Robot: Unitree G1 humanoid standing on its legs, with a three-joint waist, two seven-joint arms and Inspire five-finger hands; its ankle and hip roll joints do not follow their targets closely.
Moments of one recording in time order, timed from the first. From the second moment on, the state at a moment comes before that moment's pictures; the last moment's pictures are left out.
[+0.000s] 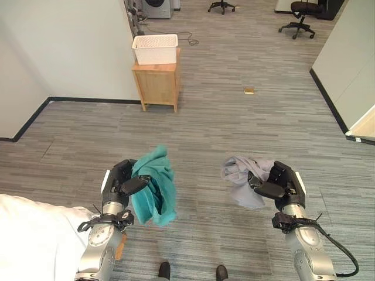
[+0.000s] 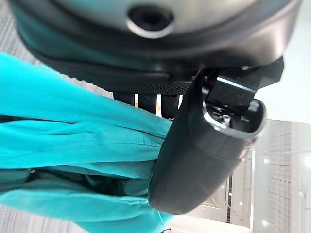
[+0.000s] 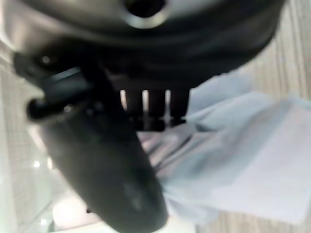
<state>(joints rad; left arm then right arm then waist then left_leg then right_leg) 0.11 0.33 -0.02 0.06 -0.49 -0.10 0.08 0.13 -0.35 -0.04 0.07 0.46 -0.12 -0.03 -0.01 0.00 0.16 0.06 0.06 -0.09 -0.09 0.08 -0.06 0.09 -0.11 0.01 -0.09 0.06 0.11</state>
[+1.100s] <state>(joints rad) 0.10 0.27 0.02 0.15 -0.47 -0.10 0.08 0.14 -0.36 -0.02 0.11 0.42 -0.09 0.00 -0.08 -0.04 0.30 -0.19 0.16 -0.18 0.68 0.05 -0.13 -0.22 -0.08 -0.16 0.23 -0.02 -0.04</state>
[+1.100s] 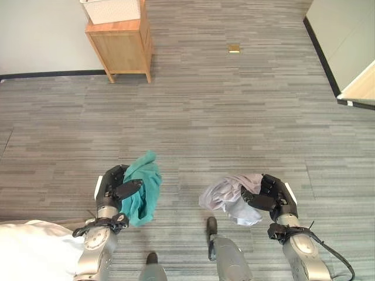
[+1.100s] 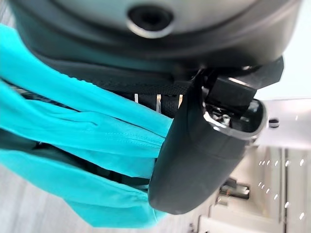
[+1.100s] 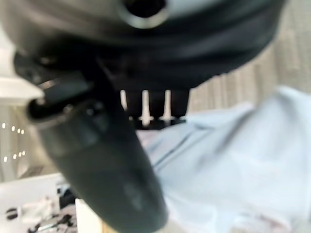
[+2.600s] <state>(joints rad) 0.15 0.24 0.17 0.08 -0.51 -0.08 0.13 0.08 -0.34 -0.15 0.06 0.41 -0.06 -0.09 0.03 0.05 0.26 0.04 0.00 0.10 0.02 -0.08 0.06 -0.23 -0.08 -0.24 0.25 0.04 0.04</state>
